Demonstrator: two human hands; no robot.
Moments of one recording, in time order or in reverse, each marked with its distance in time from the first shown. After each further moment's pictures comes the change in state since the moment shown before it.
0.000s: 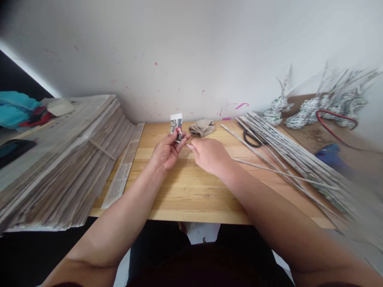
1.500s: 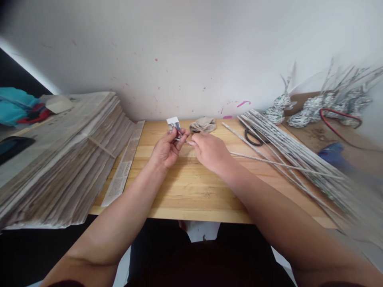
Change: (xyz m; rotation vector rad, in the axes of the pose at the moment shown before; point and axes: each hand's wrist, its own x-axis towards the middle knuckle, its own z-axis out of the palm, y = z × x) left_hand 0.000 0.000 0.000 -0.042 -0.011 0.016; right_hand 0.000 0.002 0.002 0.152 0.091 0.004
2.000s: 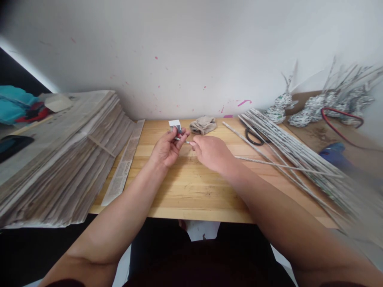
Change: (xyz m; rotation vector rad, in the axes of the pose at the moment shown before) left_hand 0.001 0.001 0.000 0.016 0.031 -0.004; right_hand 0.000 -0.001 -0.002 -0.007 -0.100 0.038
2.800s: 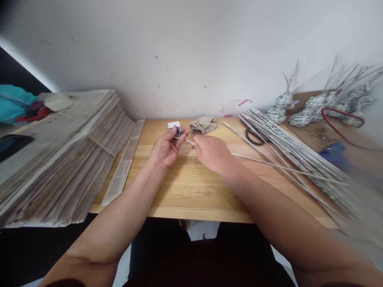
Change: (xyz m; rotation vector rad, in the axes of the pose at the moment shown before) left_hand -0.001 0.002 0.001 0.017 0.028 0.010; right_hand 0.000 -0.001 0.001 0.022 0.003 0.011
